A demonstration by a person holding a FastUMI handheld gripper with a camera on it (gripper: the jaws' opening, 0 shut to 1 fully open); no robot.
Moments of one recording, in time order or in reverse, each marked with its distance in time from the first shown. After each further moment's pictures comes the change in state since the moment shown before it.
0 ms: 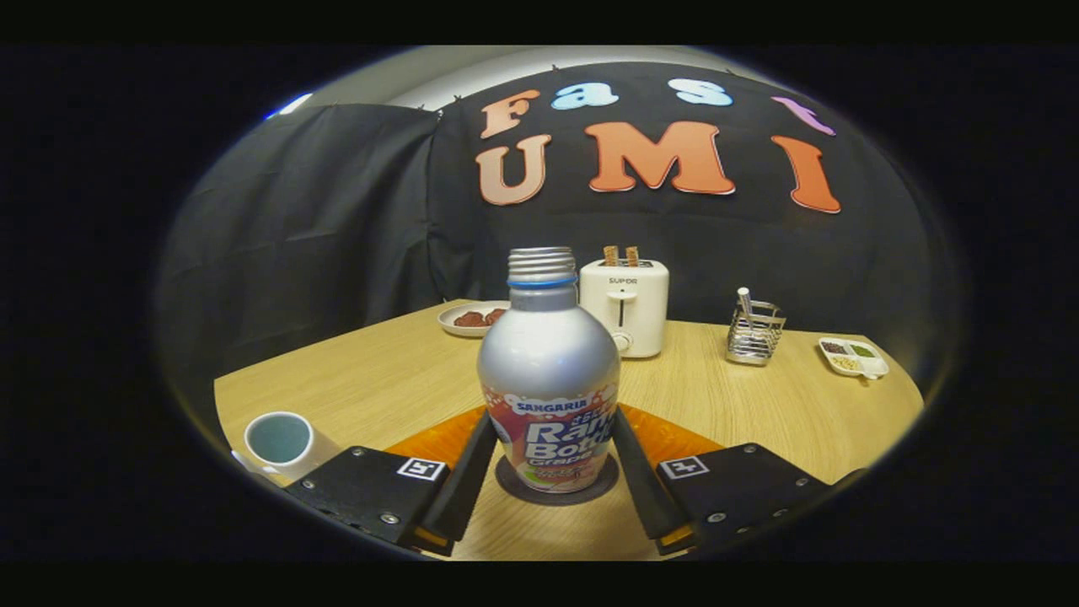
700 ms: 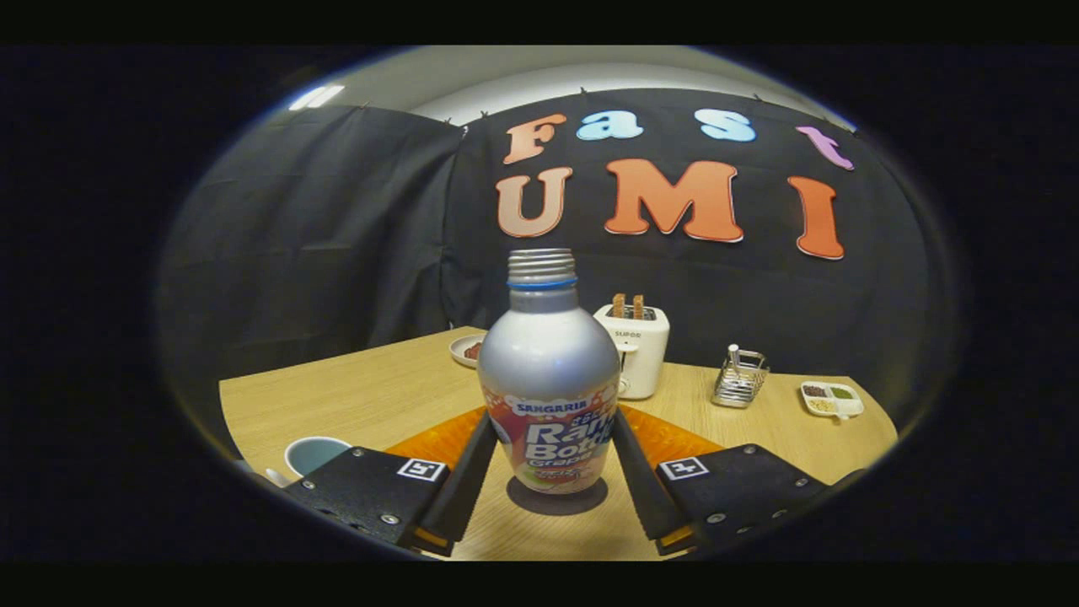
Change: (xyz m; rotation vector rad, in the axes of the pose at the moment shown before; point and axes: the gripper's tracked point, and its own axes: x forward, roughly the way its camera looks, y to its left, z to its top) arm -0.027 0.006 0.052 -0.060 -0.115 -0.005
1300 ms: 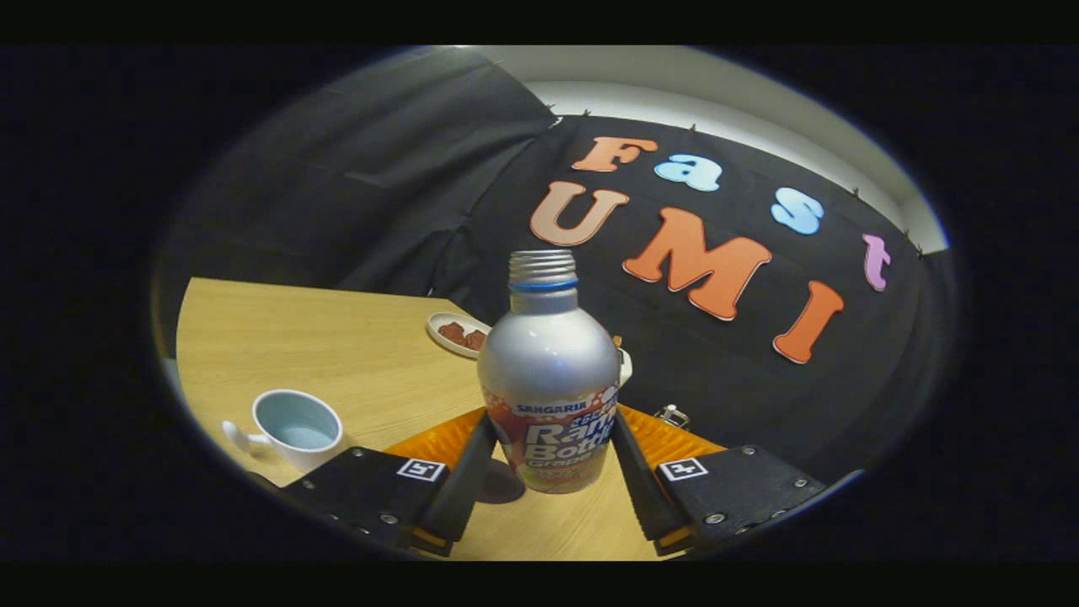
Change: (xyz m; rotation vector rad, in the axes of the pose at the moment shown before) arm -0.034 0.005 0.047 -0.396 -0.036 -0.105
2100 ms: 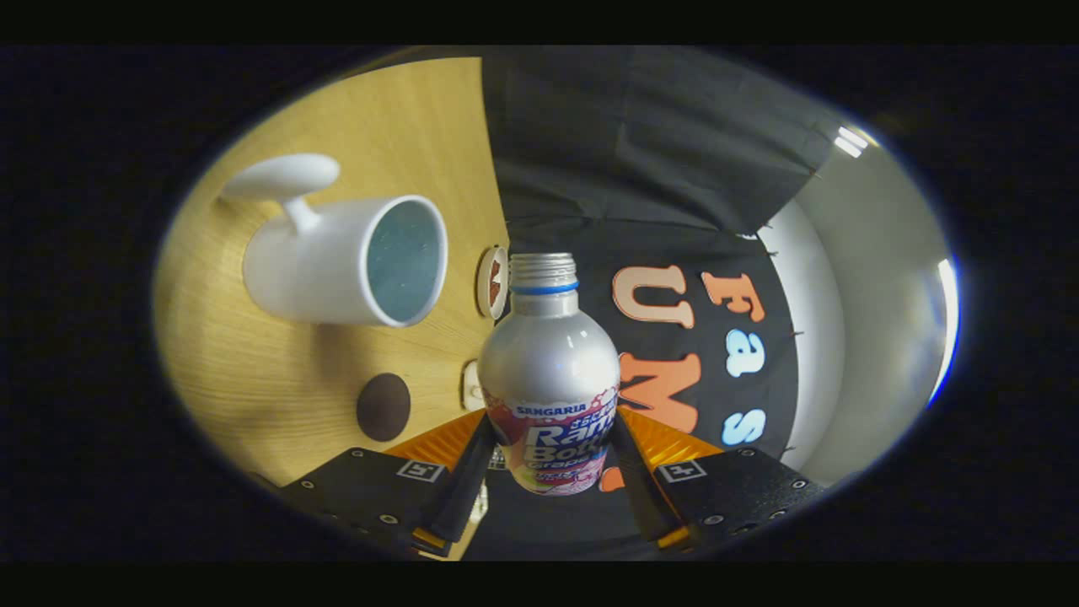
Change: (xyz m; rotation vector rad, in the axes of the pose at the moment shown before) arm -0.035 0.053 -0.010 -1.078 -0.089 -0.135
